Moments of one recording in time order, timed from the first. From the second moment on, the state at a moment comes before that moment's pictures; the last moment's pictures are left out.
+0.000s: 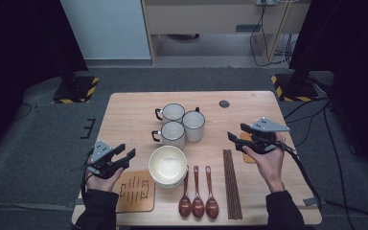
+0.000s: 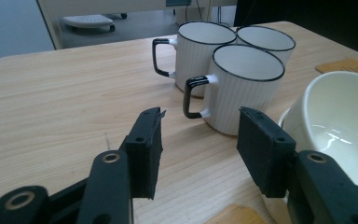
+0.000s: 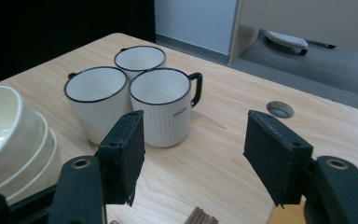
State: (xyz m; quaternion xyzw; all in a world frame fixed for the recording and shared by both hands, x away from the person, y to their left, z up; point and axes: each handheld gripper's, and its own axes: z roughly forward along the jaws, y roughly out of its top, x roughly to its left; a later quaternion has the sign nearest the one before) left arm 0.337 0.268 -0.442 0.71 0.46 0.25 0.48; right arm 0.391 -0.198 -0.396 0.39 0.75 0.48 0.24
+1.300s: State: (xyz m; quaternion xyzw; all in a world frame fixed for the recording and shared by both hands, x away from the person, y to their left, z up) left arm 0.331 0.234 -0.439 0.72 0.42 0.22 0.50; right arm 0.387 -0.114 -0.391 0.32 0.78 0.50 0.20
